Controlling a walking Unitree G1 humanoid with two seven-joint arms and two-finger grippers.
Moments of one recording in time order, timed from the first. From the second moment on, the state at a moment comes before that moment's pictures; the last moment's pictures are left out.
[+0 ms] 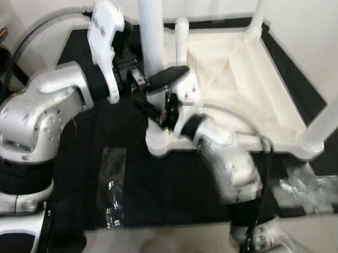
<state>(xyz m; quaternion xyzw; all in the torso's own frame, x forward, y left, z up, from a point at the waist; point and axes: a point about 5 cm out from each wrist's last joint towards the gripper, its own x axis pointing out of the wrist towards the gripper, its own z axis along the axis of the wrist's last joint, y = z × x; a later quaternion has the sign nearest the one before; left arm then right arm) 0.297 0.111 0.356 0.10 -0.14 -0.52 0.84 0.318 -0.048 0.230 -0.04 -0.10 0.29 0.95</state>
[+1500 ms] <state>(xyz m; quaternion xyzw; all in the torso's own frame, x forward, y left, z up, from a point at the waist) 0.286 0.121 0.361 0.11 -0.17 -0.54 0.82 0.354 -0.076 0.280 -0.14 -0.09 0.66 0.74</state>
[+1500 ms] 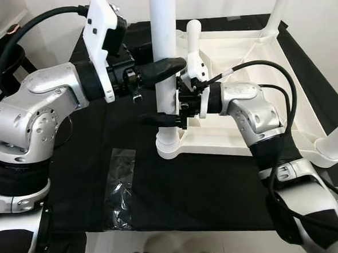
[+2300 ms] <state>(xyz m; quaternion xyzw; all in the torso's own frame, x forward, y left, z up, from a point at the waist) 0.286 0.118 0.355 0.12 -0.15 -0.55 0.81 0.361 -0.081 0.270 -0.10 -0.09 0.65 0.75</state>
